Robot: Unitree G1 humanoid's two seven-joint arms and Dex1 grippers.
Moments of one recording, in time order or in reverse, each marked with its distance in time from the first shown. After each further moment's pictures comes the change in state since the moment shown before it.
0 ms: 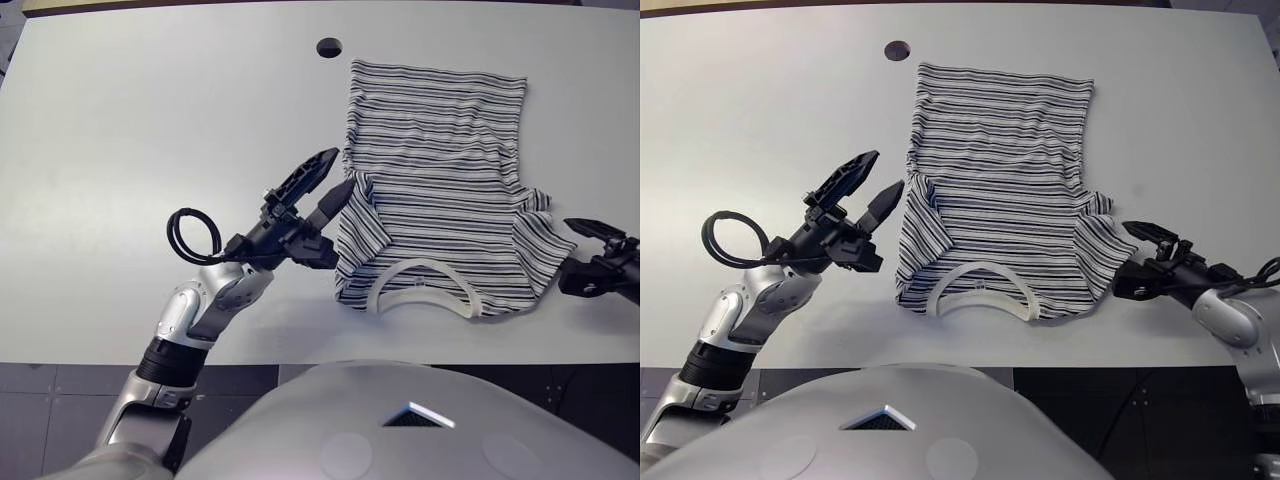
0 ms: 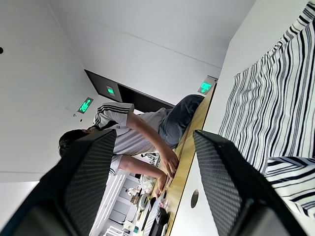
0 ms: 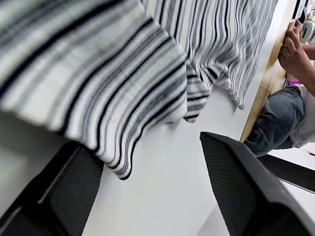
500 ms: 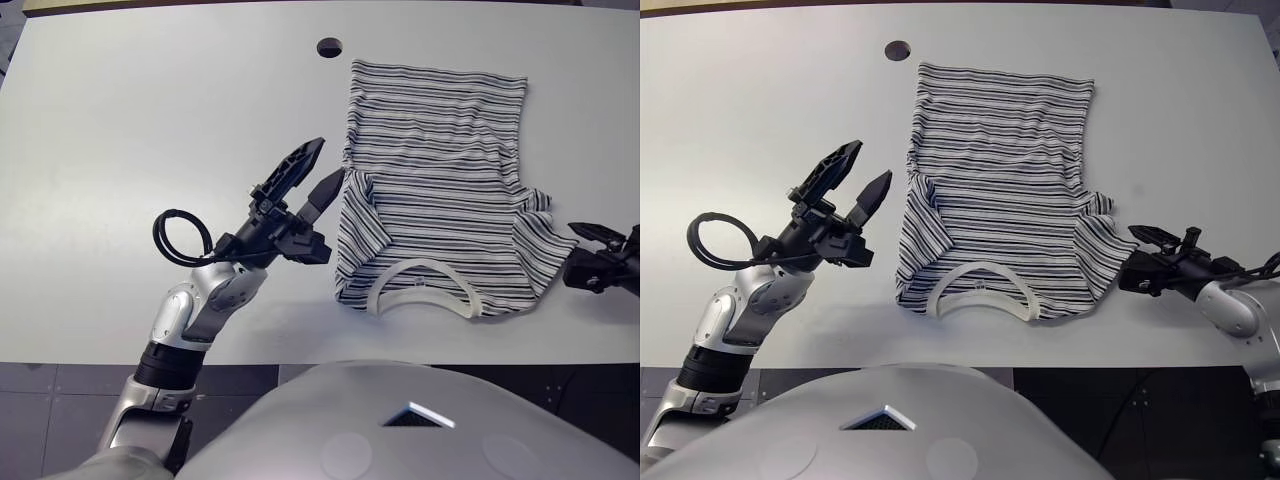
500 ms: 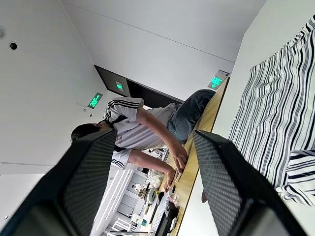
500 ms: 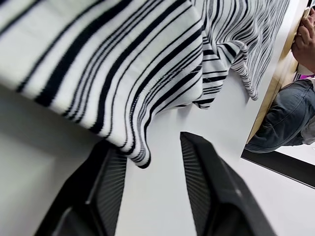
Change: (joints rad) left arm 0.014 -0.011 0.047 -0.019 -0.001 -0.002 0.012; right arm -0.041 -0.047 0.071 0.069 0.014 0.018 -0.021
